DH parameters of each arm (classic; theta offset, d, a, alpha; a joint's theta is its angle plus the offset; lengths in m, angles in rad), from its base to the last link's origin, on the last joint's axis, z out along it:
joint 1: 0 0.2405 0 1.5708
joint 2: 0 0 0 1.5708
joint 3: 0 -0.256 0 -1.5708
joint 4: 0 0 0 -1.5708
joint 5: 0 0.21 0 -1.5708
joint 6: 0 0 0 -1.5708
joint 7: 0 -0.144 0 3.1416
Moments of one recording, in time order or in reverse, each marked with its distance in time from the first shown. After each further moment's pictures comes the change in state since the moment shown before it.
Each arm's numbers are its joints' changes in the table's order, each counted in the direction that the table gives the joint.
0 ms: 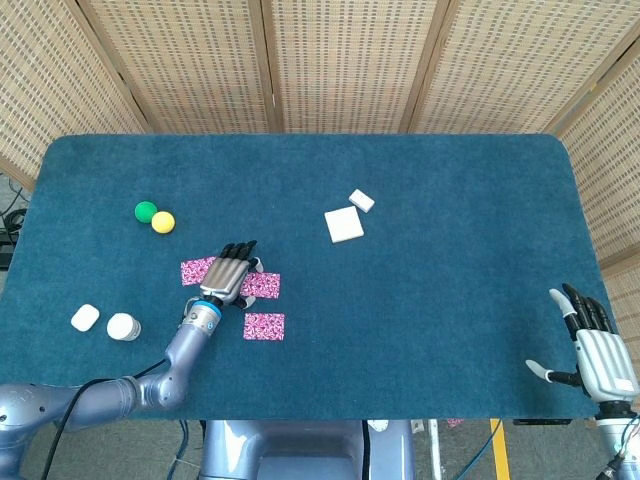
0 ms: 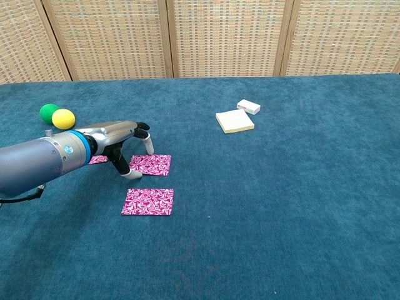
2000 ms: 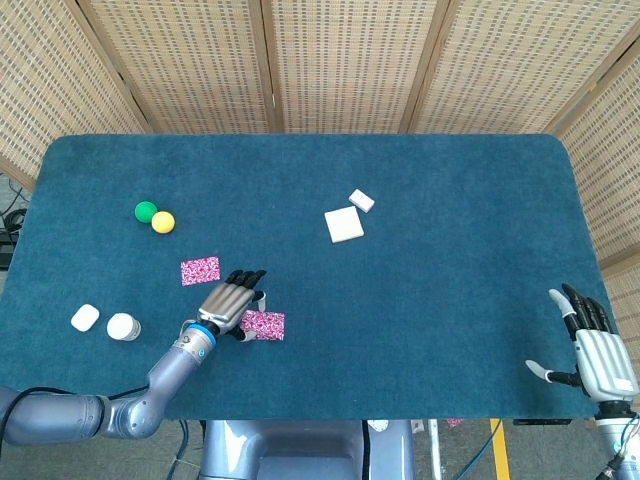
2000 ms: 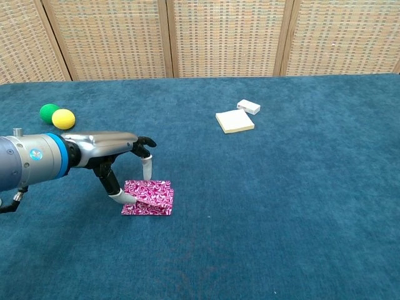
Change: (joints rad) left arm -0.011 -0.209 -0.085 0.413 -0.065 0.029 -0.126; right arm 0.001 -0.002 0.001 0.003 0.003 -0.003 0.007
